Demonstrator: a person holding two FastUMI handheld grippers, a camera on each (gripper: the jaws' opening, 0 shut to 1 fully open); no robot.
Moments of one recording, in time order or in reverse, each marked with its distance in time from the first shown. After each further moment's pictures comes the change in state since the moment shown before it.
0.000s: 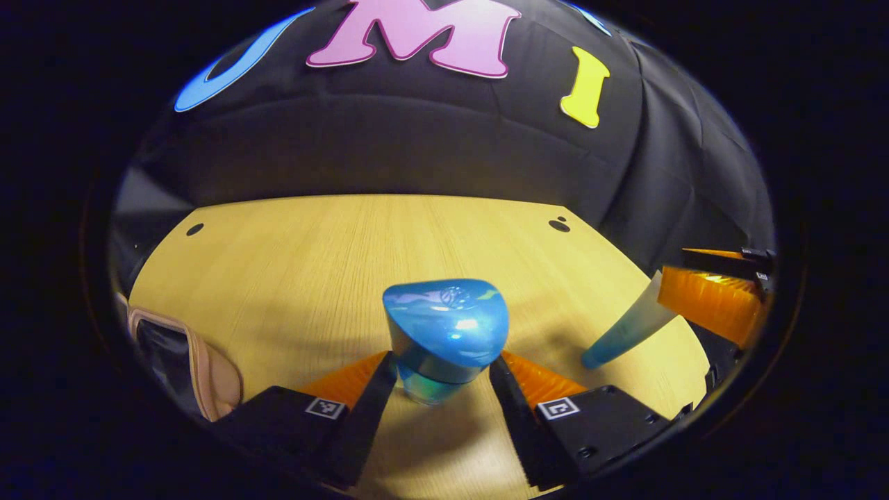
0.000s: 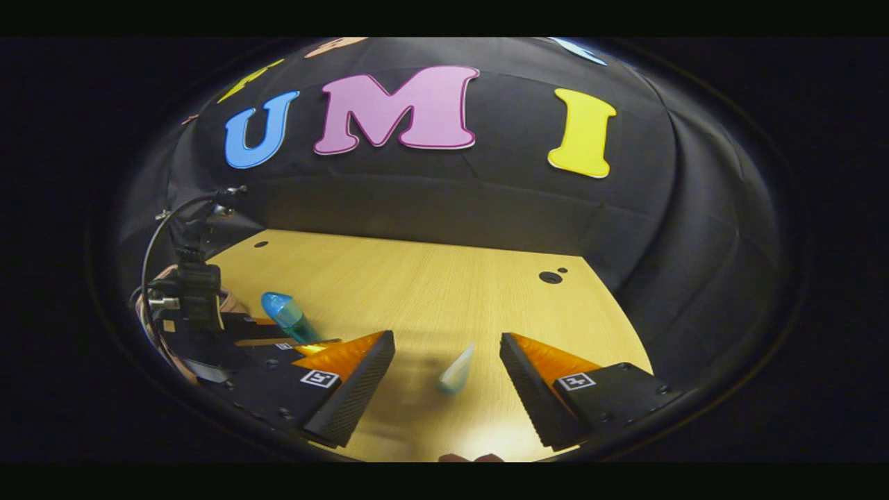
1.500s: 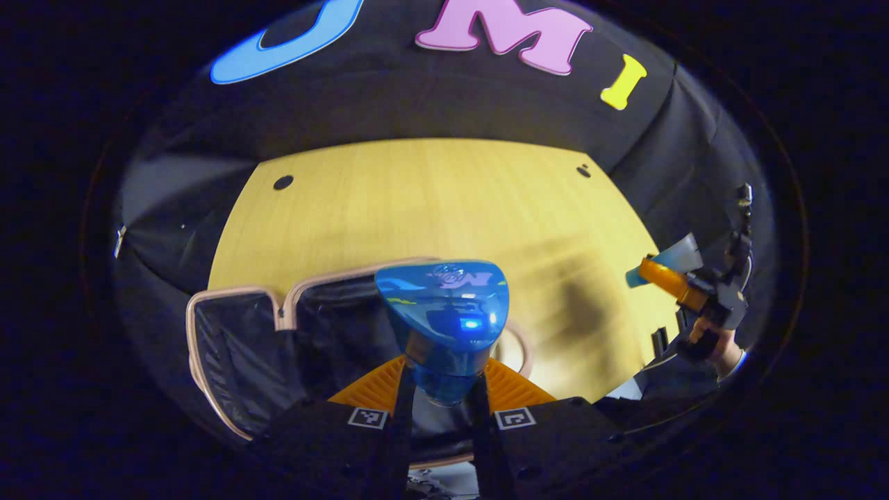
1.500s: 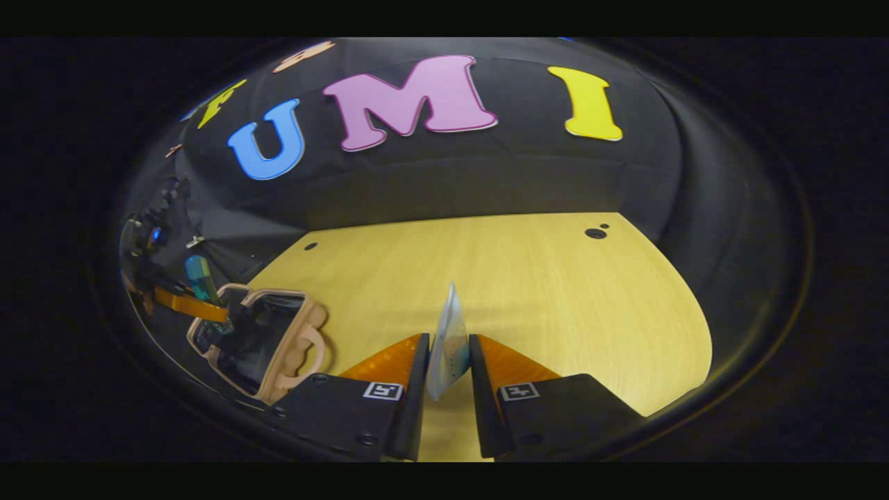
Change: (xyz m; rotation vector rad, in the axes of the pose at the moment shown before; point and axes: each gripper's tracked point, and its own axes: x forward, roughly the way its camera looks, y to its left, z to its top) left arm -0.203 0.176 -0.013 0.012 0.524 0.033; right arm -0.075 0.108 -0.015 0.164 0.107 0.175
